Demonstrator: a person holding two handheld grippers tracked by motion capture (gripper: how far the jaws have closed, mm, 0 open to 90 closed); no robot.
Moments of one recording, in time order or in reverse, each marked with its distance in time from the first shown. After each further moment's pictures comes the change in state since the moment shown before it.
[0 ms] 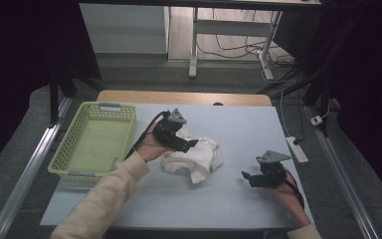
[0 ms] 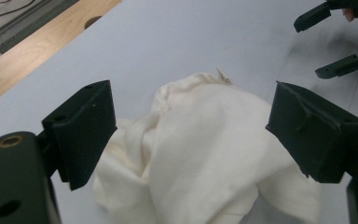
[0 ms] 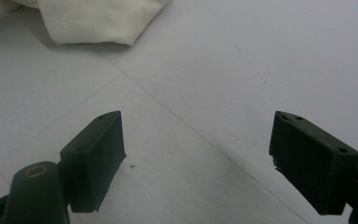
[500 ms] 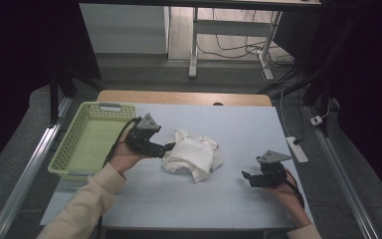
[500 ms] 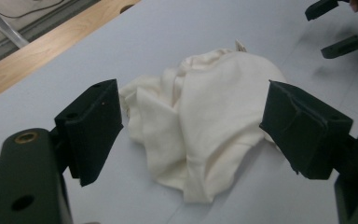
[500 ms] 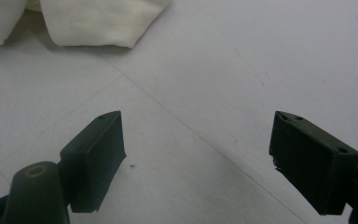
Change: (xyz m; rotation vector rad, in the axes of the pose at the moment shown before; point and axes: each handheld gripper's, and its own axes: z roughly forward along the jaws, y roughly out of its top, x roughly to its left) left arm 0.002 -0.049 -0.063 -0.044 0.073 -0.052; right arm 0.000 0.000 -0.001 -0.007 -0.003 0.000
